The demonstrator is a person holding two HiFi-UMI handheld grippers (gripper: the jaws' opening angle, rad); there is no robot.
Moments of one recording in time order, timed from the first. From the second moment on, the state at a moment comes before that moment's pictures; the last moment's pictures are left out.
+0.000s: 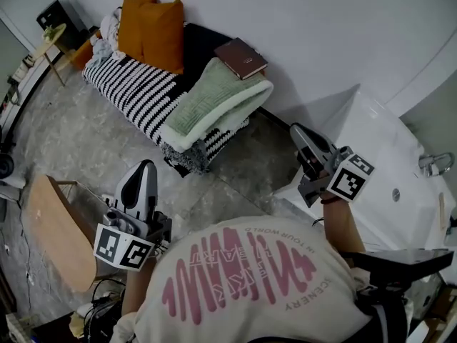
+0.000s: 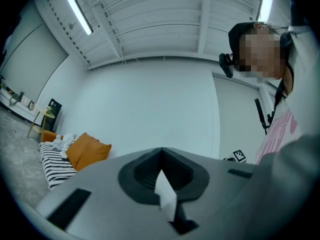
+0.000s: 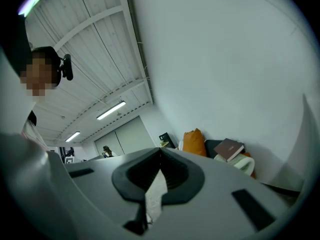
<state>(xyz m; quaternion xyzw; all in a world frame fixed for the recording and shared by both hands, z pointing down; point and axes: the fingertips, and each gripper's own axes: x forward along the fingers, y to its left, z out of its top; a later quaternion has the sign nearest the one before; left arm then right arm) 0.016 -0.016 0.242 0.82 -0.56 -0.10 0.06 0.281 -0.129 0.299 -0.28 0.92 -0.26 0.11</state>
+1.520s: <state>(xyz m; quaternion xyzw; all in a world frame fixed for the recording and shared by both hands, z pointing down) -0.051 -0.009 0.276 0.76 -0.63 -0.10 0.08 0.200 -0.167 0.325 -0.24 0.95 -0.20 0.02</state>
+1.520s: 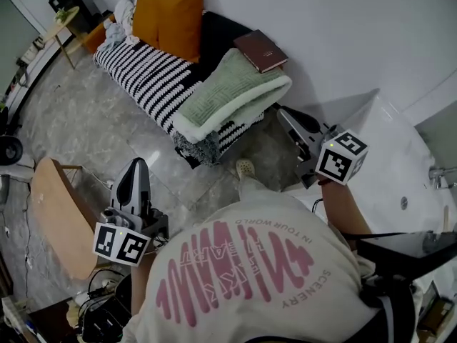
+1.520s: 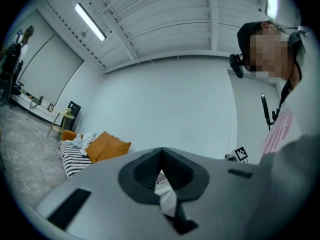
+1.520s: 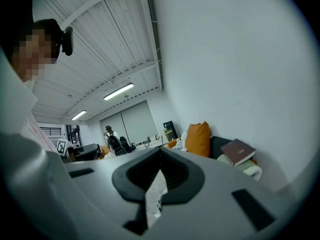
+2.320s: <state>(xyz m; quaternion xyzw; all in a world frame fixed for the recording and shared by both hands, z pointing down) -0.071 -0.089 0.278 0.76 -0.63 -0.08 0.09 0.212 -0.260 0.368 -0.30 0.92 -0.26 -0.01</state>
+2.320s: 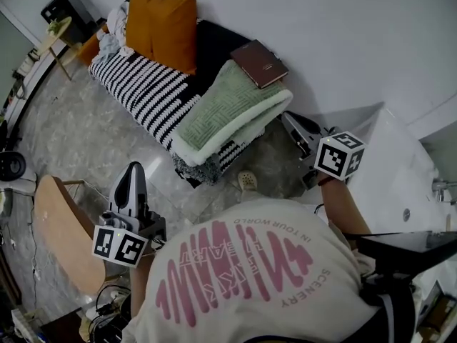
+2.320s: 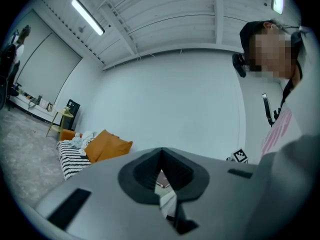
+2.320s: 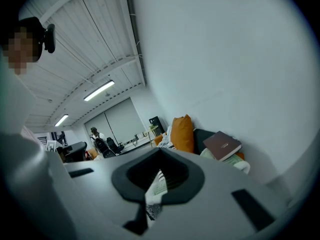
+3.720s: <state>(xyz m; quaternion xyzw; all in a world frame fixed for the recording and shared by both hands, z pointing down) -0.082 -0.218 0.306 0.75 -0.65 -0.07 0.13 0.197 -0.395 0.437 -0.29 0.90 -0.32 -0.09</state>
